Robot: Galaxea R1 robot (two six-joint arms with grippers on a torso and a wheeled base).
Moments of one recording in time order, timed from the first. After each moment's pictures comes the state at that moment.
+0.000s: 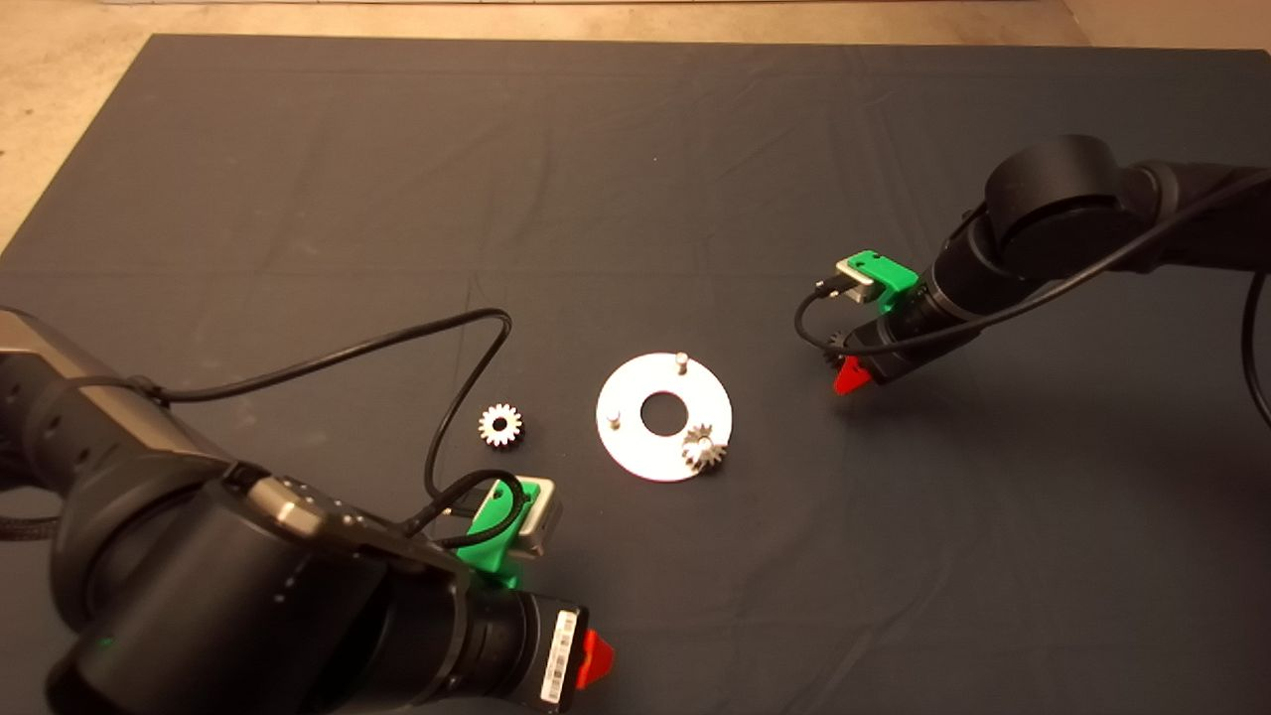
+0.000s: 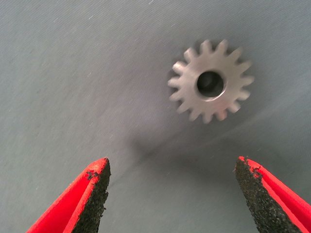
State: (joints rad) left arm -0.23 2.50 -0.34 0.56 1.53 -1.91; right arm 0.35 2.40 -1.08 -0.30 -1.44 0.93
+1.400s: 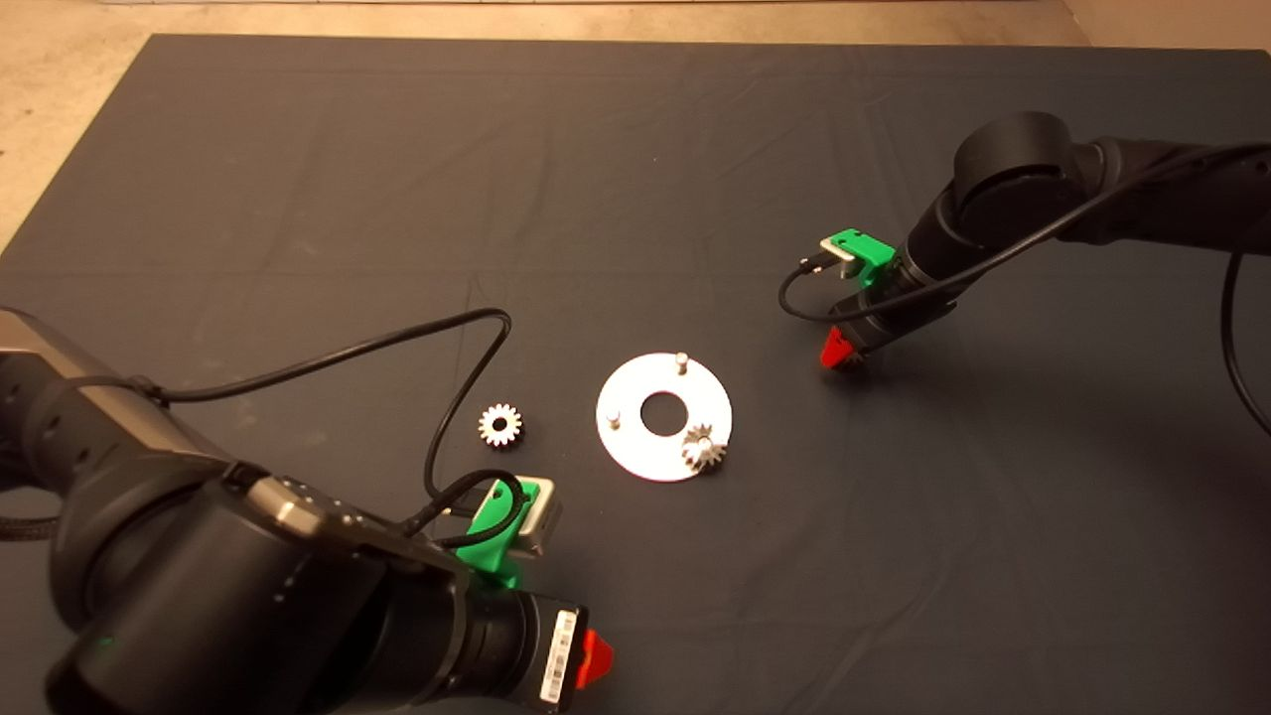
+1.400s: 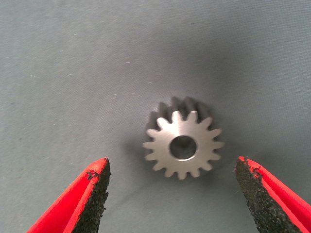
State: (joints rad) left arm -0.23 2.50 -0.34 0.56 1.53 -1.91; right arm 0.36 2.47 -1.22 -0.30 -1.42 0.85
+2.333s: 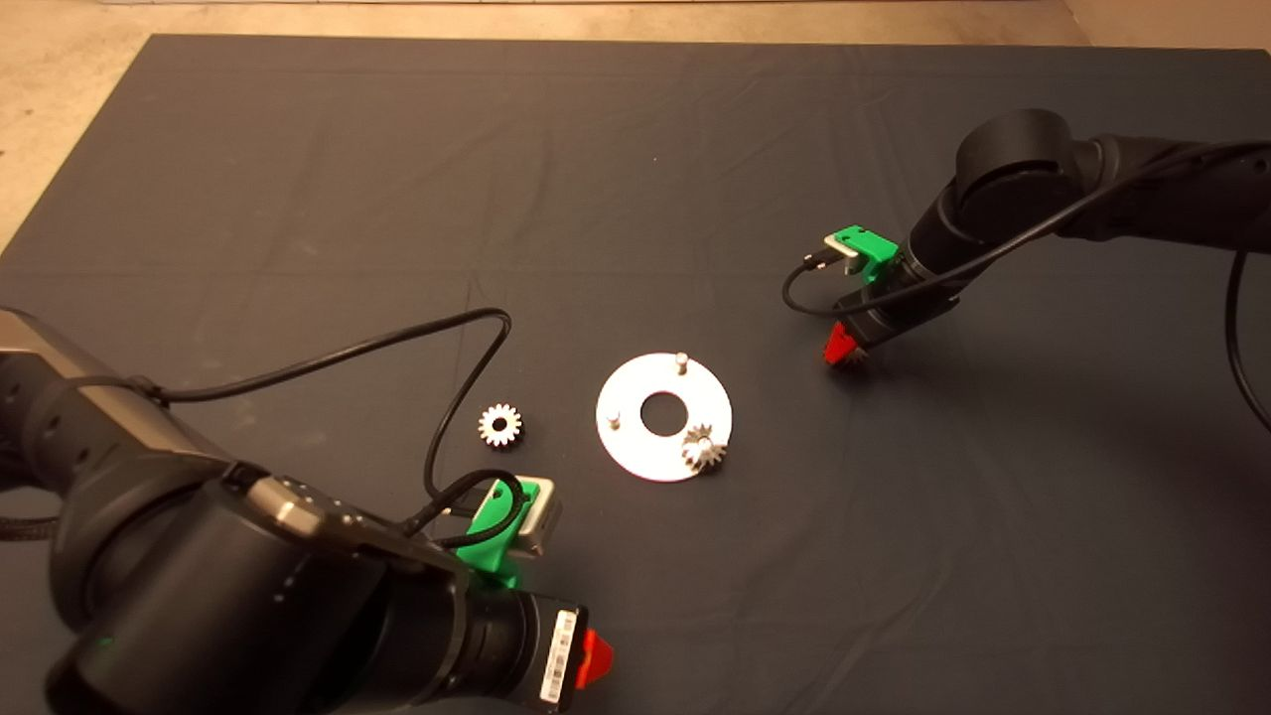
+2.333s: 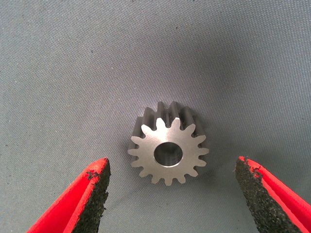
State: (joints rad) left arm -0.23 2.50 -0.34 0.56 1.53 -1.91; right arm 0.36 2.47 -1.24 -0.30 -1.42 0.84
